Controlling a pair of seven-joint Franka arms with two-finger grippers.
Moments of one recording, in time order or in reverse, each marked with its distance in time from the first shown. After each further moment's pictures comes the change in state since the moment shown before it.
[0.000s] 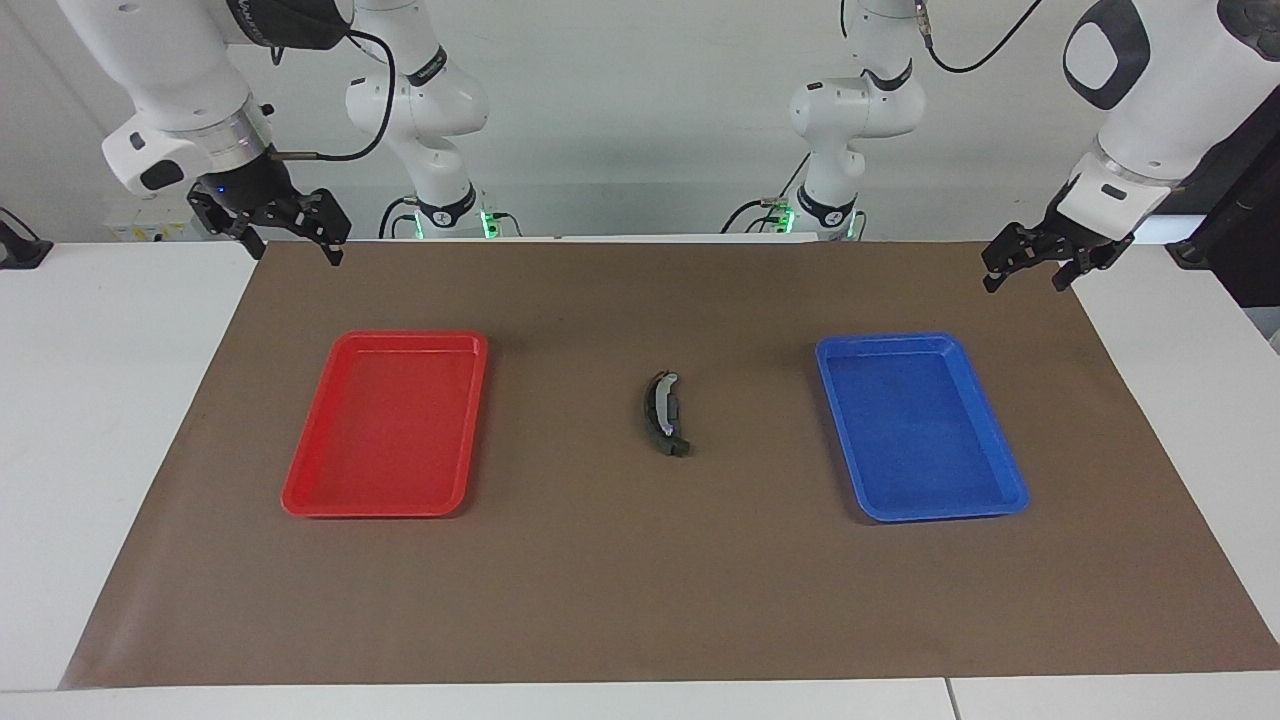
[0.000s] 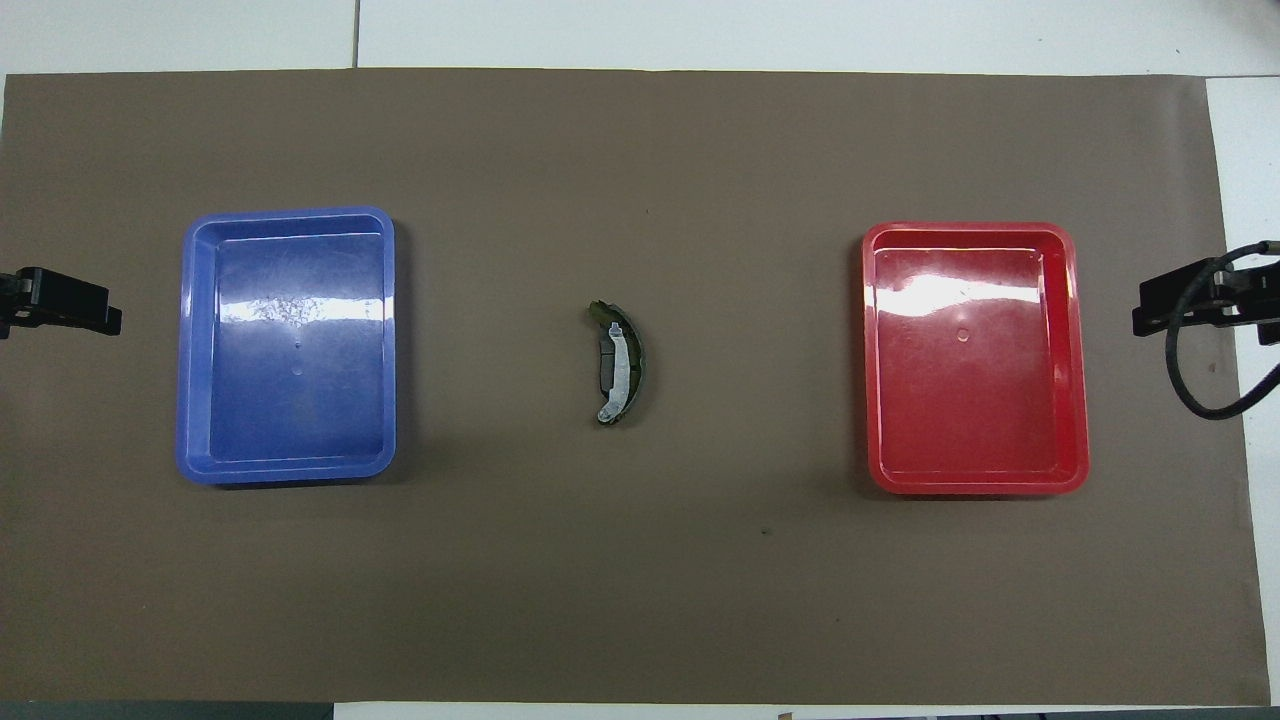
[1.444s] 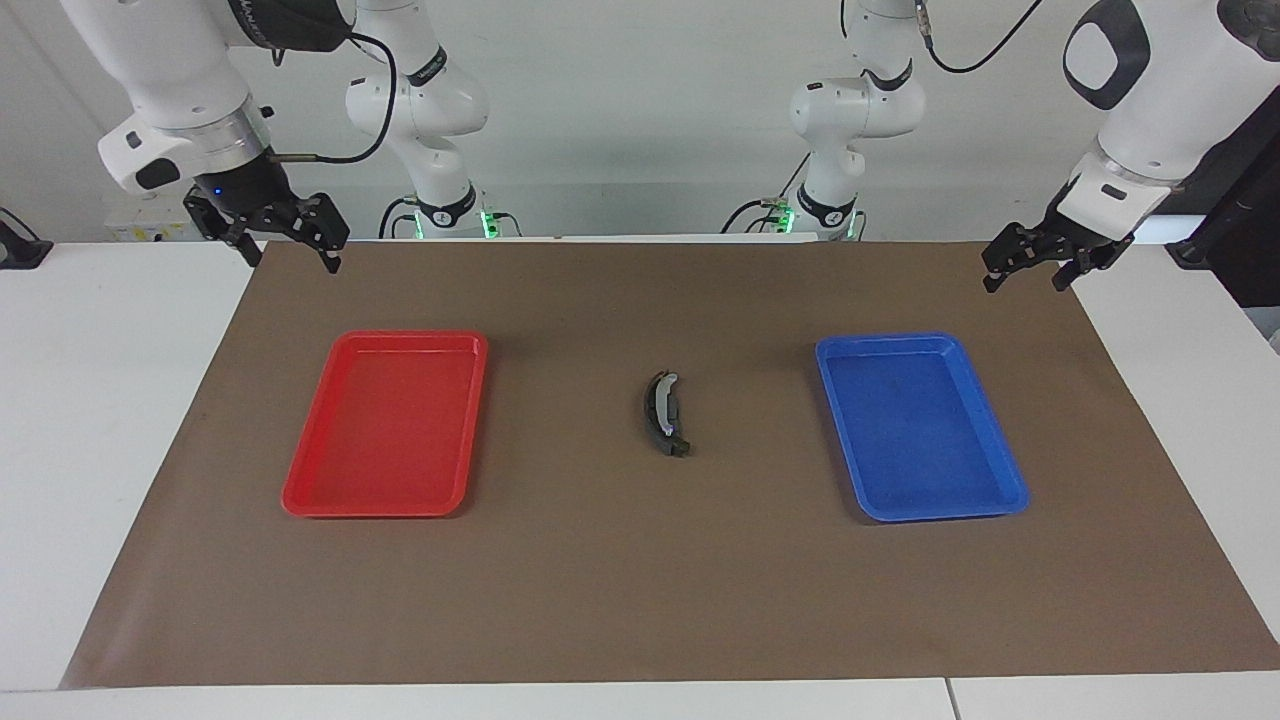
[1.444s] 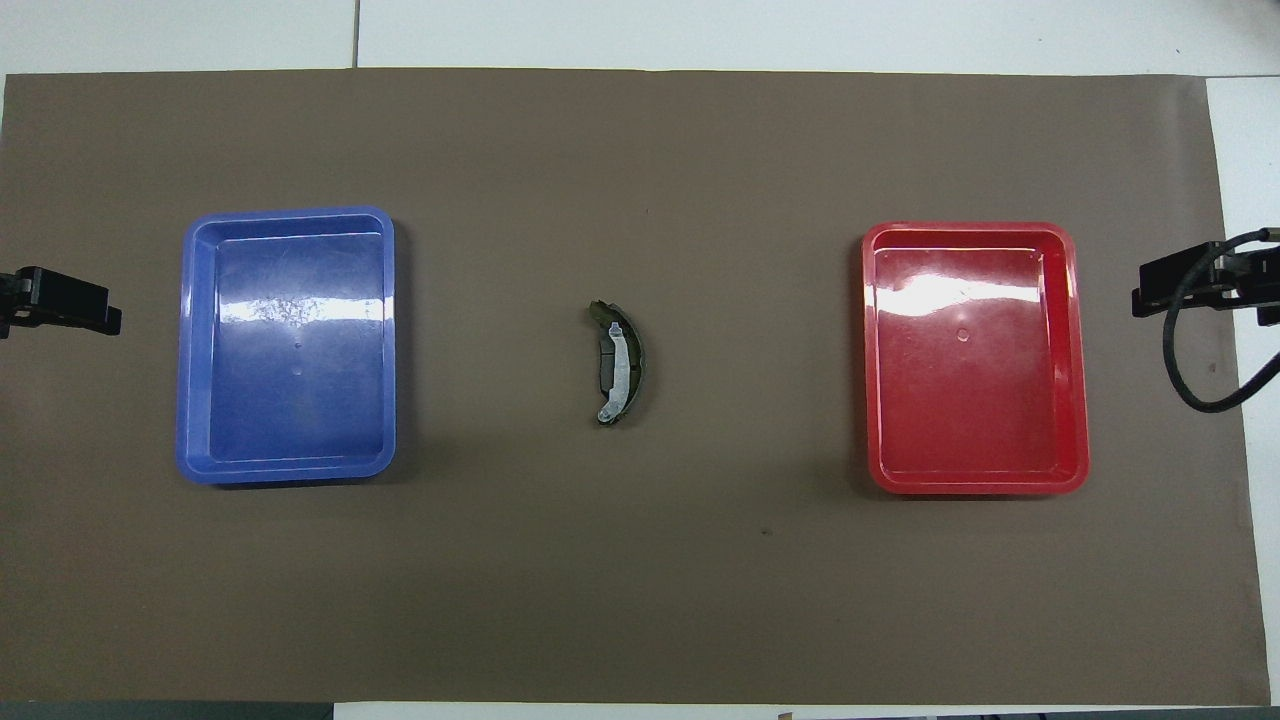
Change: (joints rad) left arm 0.000 0.000 0.000 0.000 0.000 0.000 0.000; right arm -0.001 0.002 0.000 -0.001 -0.002 0.051 0.000
